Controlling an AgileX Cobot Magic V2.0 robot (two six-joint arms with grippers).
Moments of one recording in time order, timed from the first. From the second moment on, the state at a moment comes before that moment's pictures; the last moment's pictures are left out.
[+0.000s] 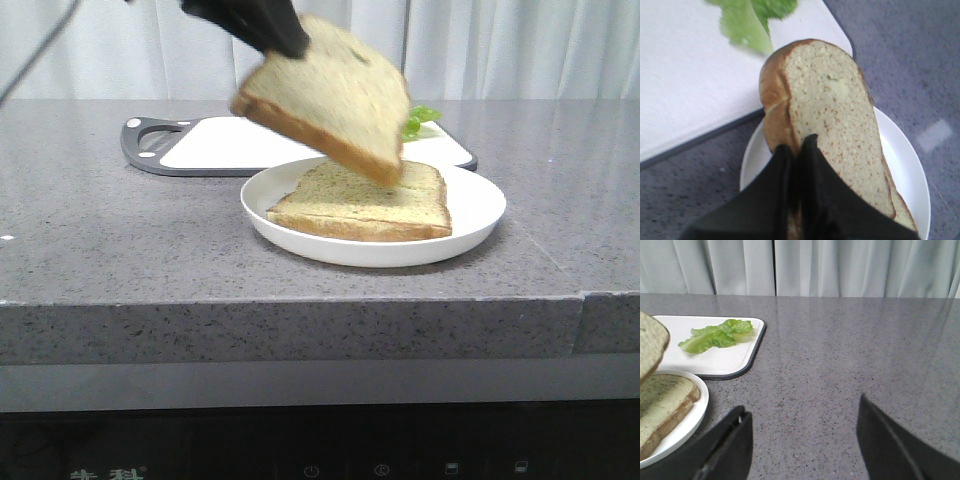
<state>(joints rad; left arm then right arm) -0.59 1.59 -1.38 -0.28 0.61 0.03 0.03 0.26 -0.43 0.05 0.38 0.00</state>
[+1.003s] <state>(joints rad) -0.58 0.66 -0.67 0.63 0.37 -0.68 0.12 1.13 -0.87 0.05 0.26 -0.13</state>
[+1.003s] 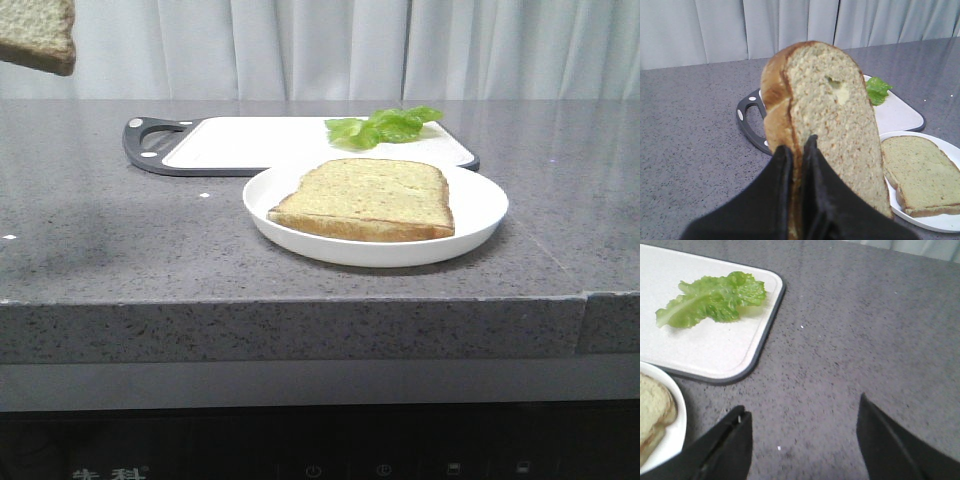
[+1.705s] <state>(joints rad) -0.58 0.66 -0.66 0.63 0.42 -0.68 0.21 2.12 -1.97 0.17 0.76 -0.44</state>
